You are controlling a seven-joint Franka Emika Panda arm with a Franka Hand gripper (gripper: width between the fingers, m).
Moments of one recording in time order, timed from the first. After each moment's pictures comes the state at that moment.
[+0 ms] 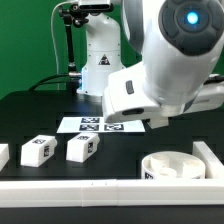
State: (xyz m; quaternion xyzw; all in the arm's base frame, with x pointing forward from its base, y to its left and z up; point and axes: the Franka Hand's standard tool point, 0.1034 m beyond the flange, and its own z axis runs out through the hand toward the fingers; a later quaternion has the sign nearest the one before) arm 0.526 0.070 0.065 -0.91 -0.03 0.42 0.06
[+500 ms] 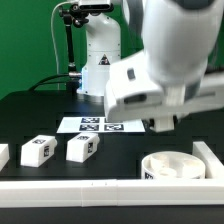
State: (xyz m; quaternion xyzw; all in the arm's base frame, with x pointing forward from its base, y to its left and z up) arm 0.552 0.073 0.085 -0.95 -0.03 0.31 0.05
